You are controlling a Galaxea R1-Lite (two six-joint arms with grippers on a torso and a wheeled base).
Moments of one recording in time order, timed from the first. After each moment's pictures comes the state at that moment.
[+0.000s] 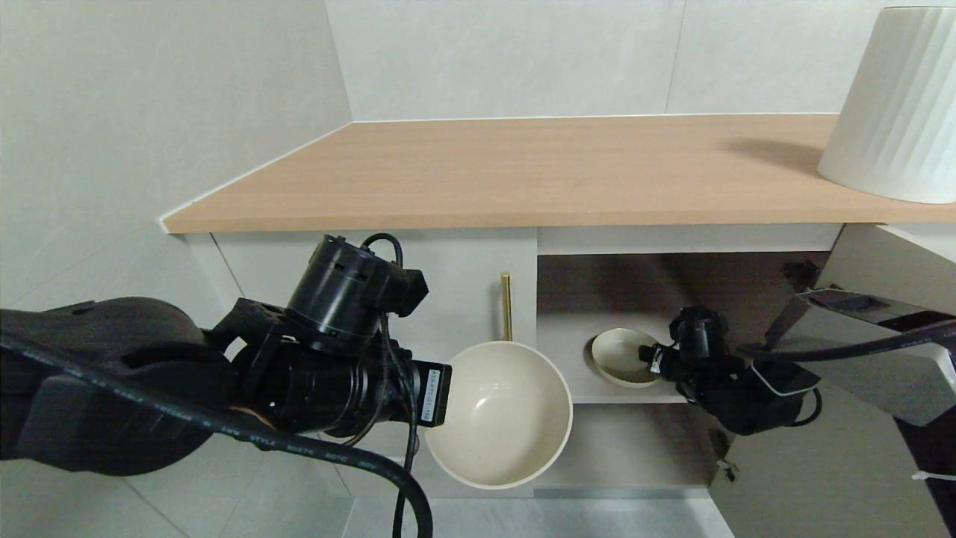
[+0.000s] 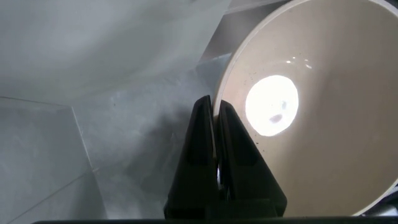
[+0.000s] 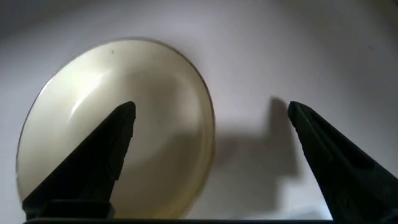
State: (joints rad) left arm -0.66 1.70 -1.01 0.08 0.12 -0.34; right arm 0.25 2.47 -1.12 -0.85 -0.34 0.44
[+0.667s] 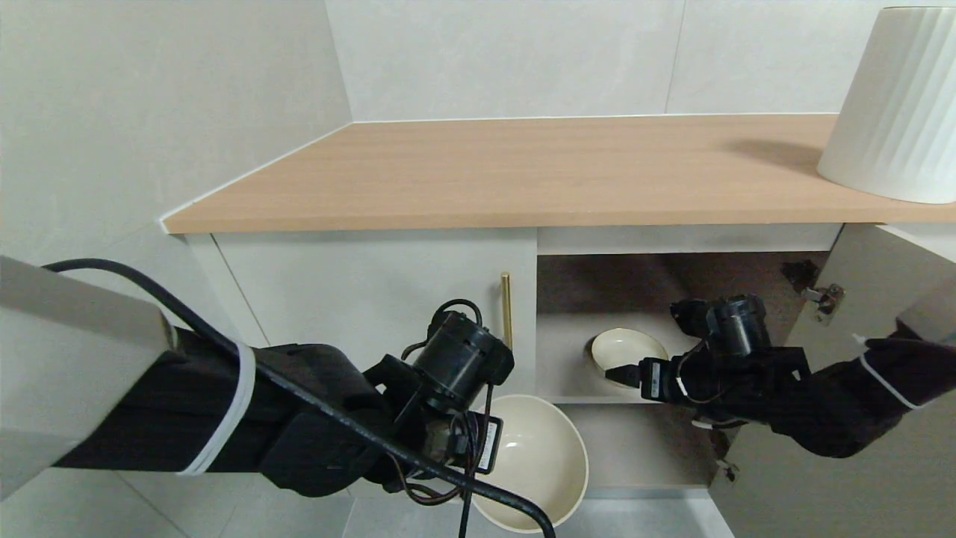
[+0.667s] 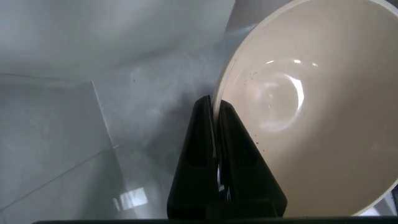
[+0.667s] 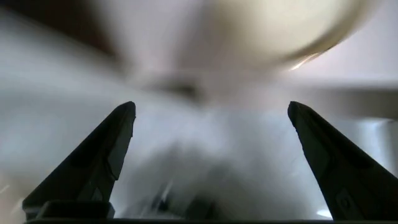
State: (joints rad) left arm -0.77 1.95 -1.05 0.08 0.30 -0.40; right arm 0.41 2.00 -0.81 -0.59 0.07 0.43
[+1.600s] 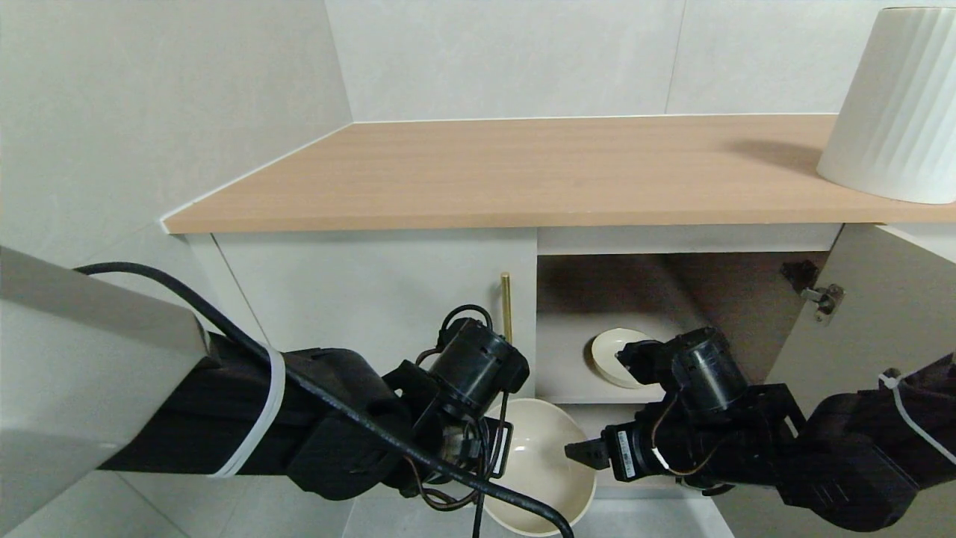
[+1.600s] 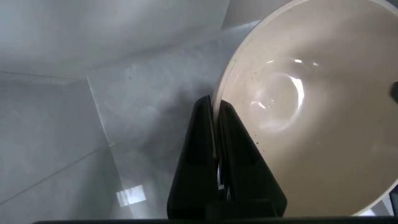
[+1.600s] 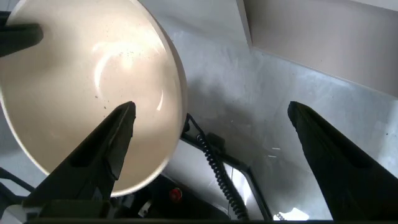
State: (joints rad) left arm -0.80 1.98 -1.07 0.08 0.31 -0.43; right arm 0.66 1.90 -0.74 -0.44 0.04 0.35
